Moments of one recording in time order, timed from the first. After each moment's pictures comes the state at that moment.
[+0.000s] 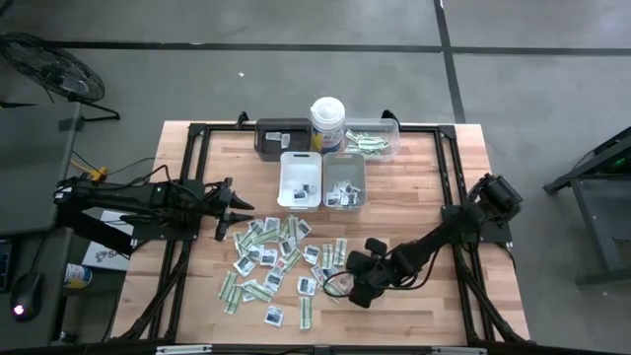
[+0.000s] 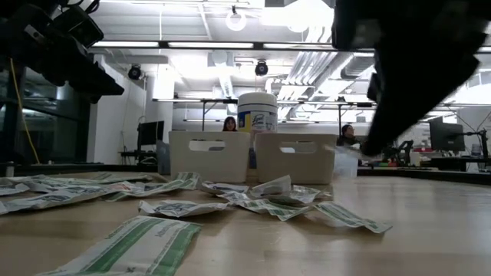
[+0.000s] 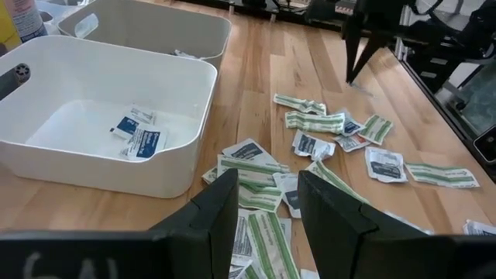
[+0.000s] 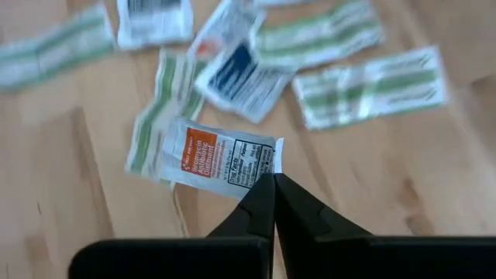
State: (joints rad) left arm -0.05 0.36 0.23 -0.21 -0.02 -0.18; right arm 0.56 1.79 1.09 -0.44 0.31 0.89
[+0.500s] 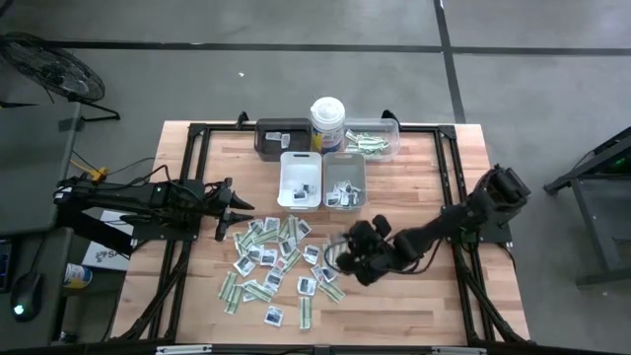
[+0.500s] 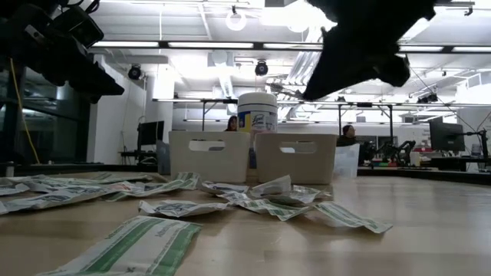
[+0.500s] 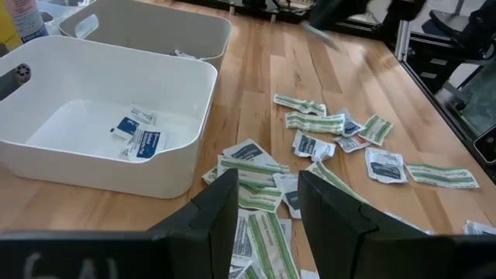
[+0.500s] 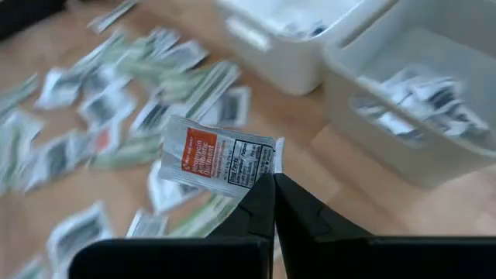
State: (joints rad) left arm -0.05 0.36 0.23 -0.21 -0.02 -0.18; right arm 0.48 1.69 1.09 -0.47 0.75 1.12
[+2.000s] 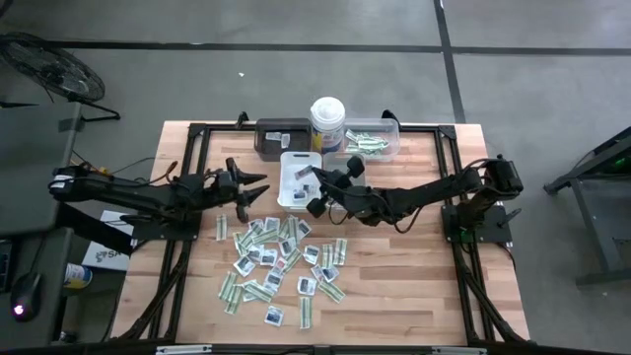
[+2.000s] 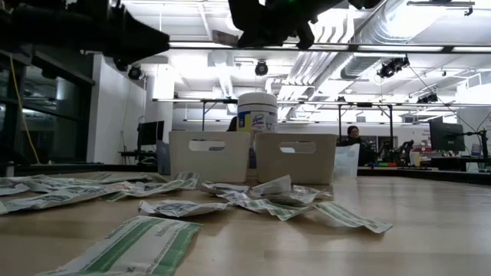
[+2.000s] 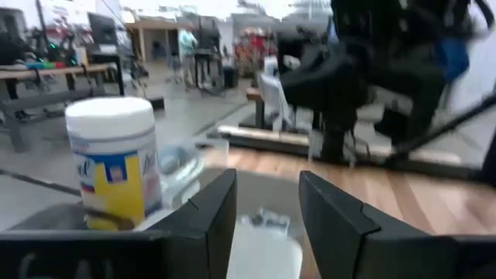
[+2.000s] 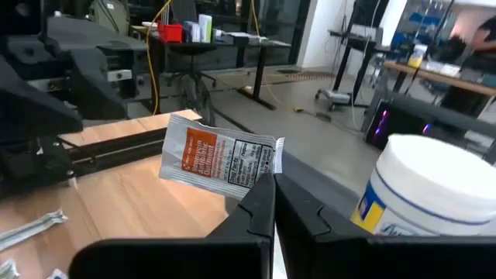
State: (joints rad) left arm -0.05 0.70 0.23 0.58 -0.36 -0.02; right arm 0.13 1.69 1.09 0.41 0.87 0.04
